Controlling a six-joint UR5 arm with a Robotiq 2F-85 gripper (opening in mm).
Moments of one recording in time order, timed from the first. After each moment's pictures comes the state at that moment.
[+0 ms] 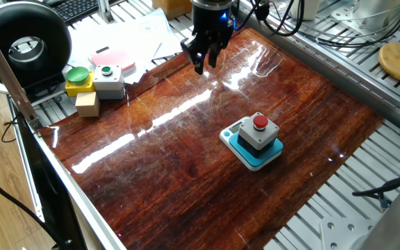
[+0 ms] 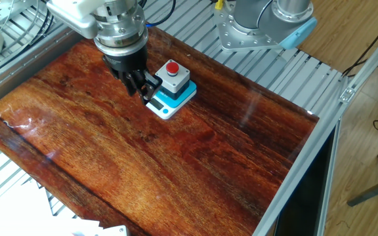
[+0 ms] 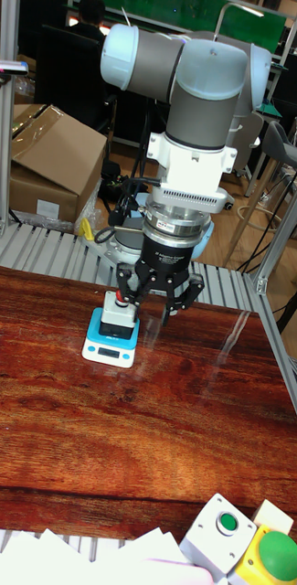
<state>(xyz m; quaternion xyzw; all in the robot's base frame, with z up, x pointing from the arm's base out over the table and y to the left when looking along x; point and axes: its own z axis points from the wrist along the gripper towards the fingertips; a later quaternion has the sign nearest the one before) 0.543 0.023 0.189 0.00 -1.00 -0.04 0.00</state>
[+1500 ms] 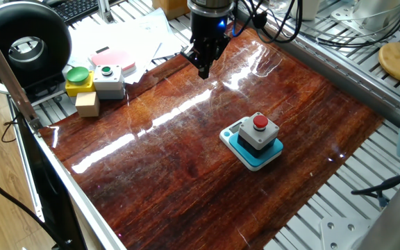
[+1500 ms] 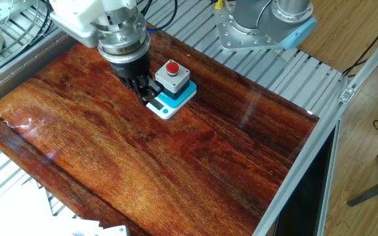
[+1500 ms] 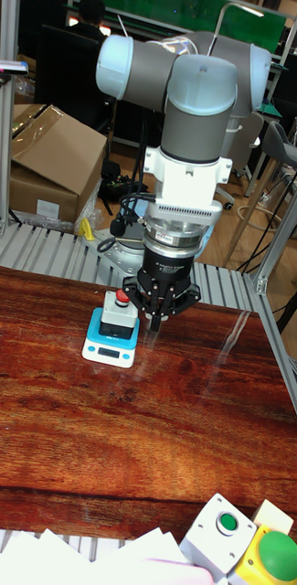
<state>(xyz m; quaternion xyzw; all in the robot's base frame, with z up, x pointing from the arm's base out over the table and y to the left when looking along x) 0.540 0.032 0.174 -0.01 -1.00 -0.06 0.01</state>
